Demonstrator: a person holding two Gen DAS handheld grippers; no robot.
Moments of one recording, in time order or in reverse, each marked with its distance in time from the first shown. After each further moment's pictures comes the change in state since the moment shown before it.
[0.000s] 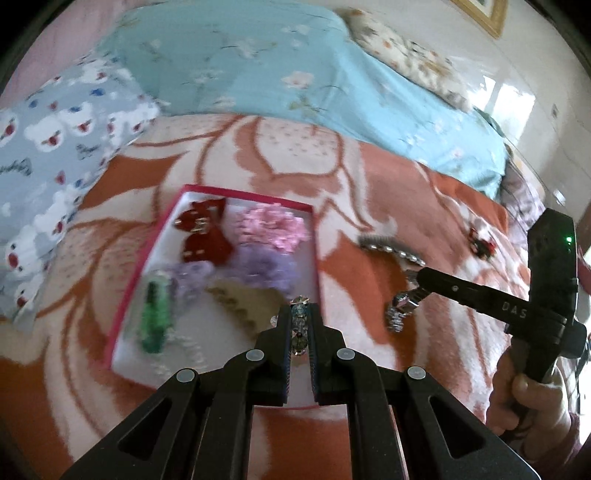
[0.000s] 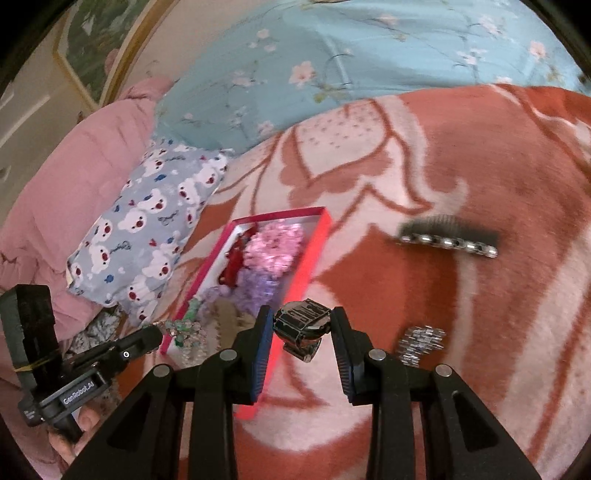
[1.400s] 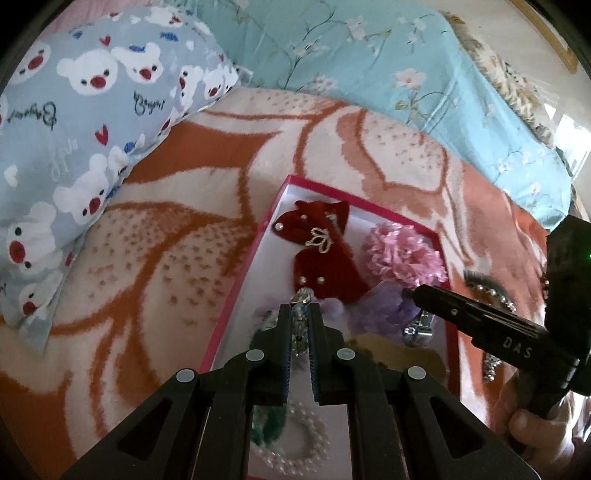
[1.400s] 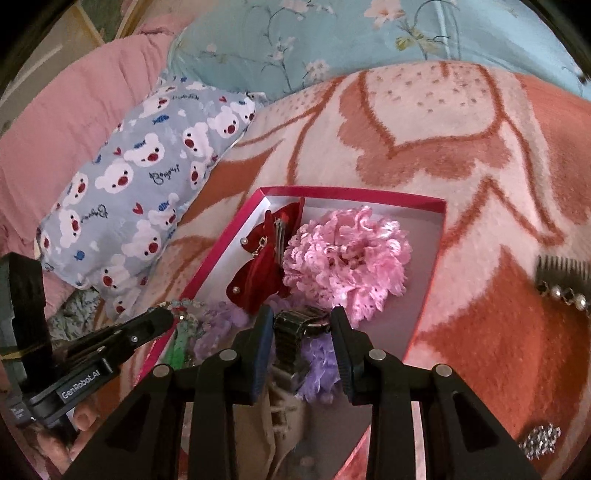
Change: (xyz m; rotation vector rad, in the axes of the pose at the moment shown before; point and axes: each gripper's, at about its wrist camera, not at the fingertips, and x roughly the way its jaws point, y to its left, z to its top) left arm 0.093 0.093 0.036 -0.151 0.032 0.146; right arm 0.153 0.062 0.026 -0.137 0.134 0.015
